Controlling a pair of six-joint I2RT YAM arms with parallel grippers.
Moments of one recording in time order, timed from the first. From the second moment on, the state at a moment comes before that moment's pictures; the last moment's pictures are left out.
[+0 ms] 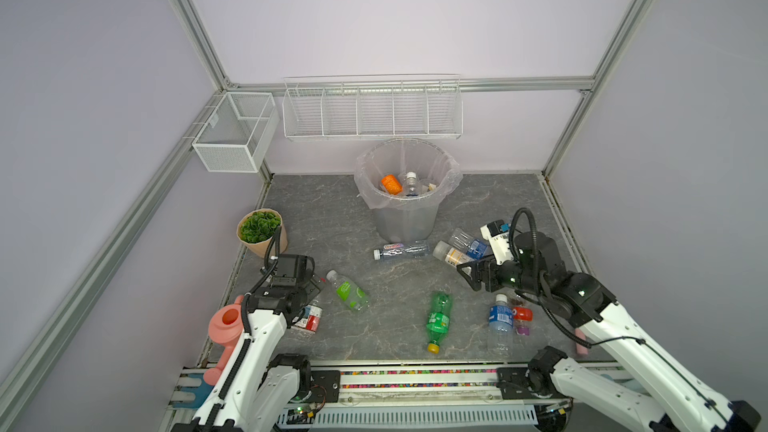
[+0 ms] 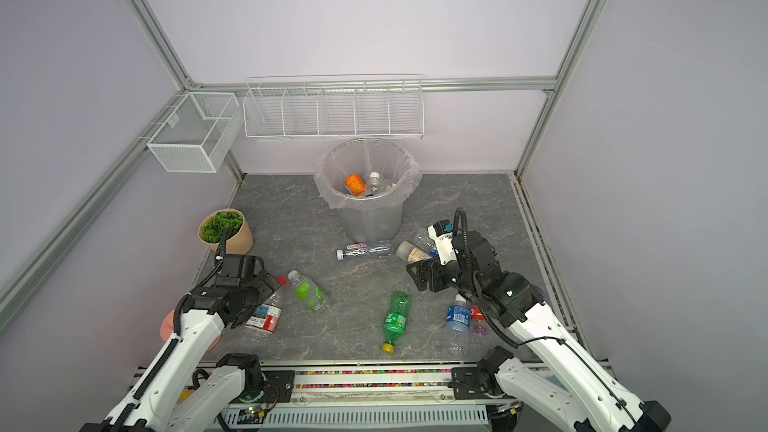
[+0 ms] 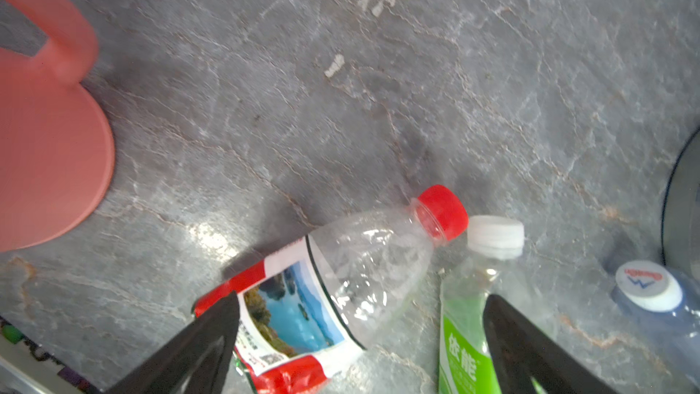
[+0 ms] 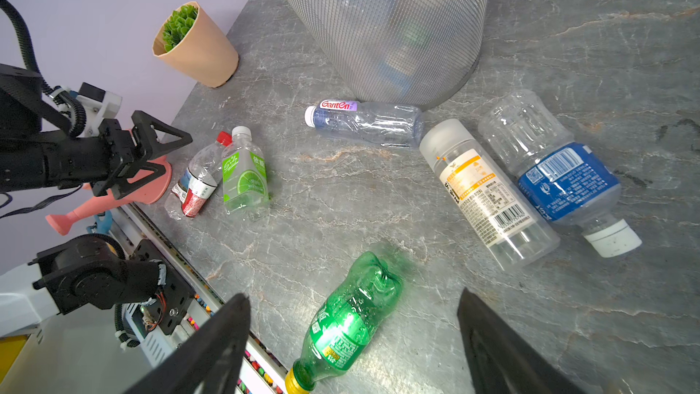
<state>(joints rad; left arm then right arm) -0.08 0.87 0.59 -0.82 -0.14 -0.88 0.61 0.85 0.89 -0.69 -0.18 0.36</state>
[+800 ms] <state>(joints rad) -0.05 0.80 0.41 -0.73 0.08 -0.89 0.61 0.89 0.87 -0.68 -0.19 0.36</state>
